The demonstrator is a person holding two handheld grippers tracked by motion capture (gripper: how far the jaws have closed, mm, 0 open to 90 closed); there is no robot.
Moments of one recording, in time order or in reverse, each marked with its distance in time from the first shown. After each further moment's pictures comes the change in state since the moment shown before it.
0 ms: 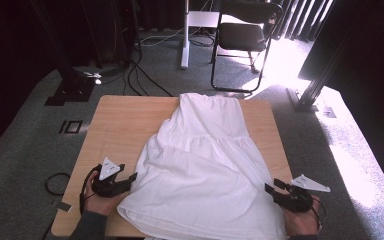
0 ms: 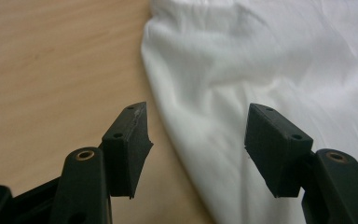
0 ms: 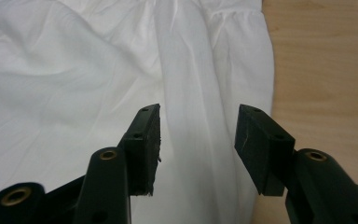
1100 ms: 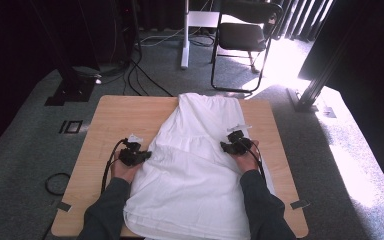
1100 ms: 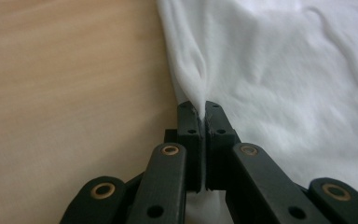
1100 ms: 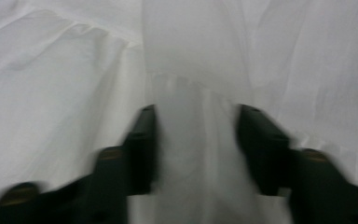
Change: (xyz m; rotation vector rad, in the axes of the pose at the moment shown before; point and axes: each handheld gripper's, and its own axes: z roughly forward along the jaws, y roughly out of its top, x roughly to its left) left arm 0.031 0.028 0.112 0.184 -0.138 -0.125; right arm 0.032 0.116 0.210 0.242 -0.086 -0.148
